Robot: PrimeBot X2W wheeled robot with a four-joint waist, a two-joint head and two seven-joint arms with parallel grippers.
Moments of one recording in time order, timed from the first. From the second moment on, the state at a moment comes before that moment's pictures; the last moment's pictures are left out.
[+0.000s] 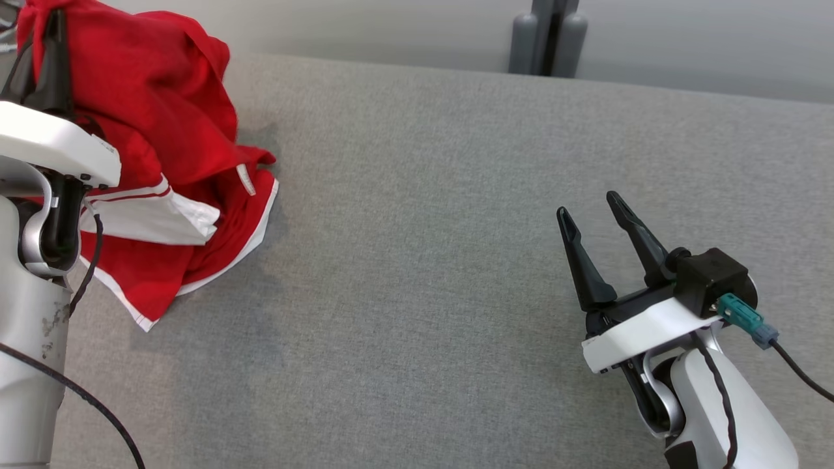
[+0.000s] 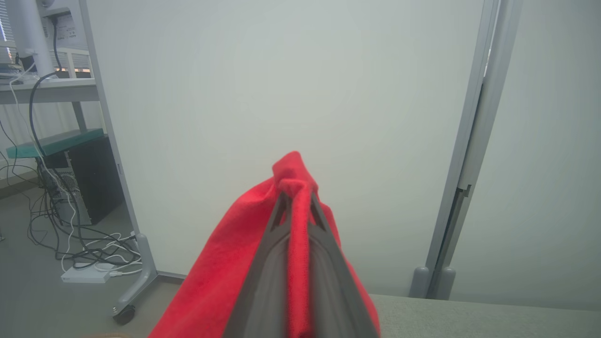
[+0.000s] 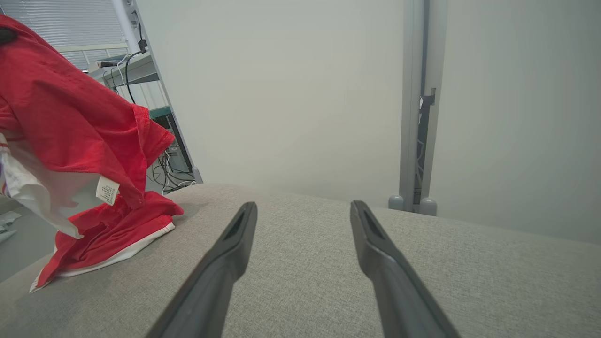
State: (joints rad) left arm -0.75 0.36 -0.12 0.46 -0.52 -0.03 -0.04; right arm -0.38 -0.08 0.28 0.32 0.25 0.13 -0.25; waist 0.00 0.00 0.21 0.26
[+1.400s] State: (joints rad) left arm -0.73 0.22 -0.52 0.29 -0.30 -0.07 -0.07; right arm -0.36 -0.05 0.13 0.23 0.31 0.13 -0.26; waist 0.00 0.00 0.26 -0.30
